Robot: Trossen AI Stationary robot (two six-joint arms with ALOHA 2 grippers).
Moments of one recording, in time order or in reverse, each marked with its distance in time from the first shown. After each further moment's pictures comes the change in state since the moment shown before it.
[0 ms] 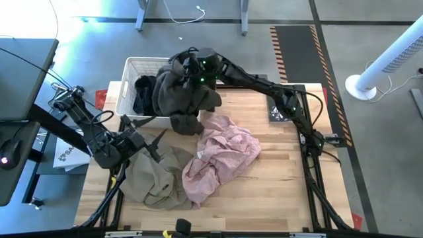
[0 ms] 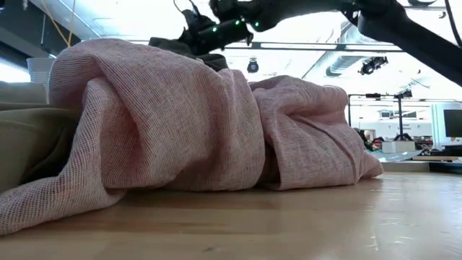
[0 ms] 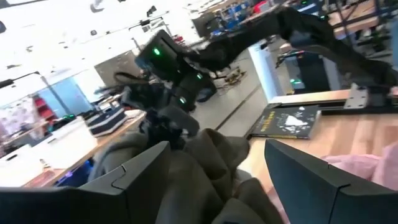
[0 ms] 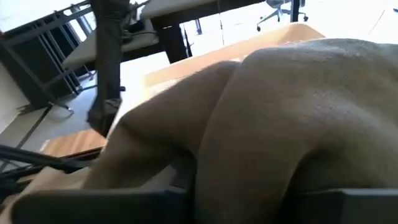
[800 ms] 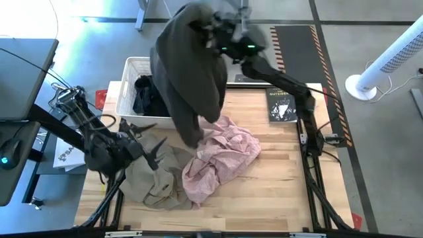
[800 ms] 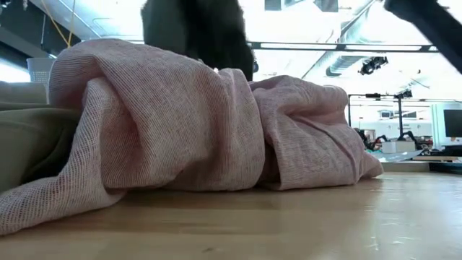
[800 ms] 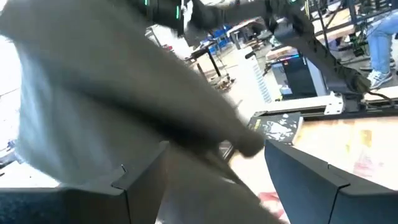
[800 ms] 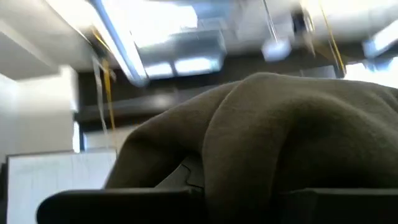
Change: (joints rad) left arm -0.085 0.054 0.002 0.319 -0.033 0.294; right arm 0.002 -0.203 -0.003 0.762 0.198 0.258
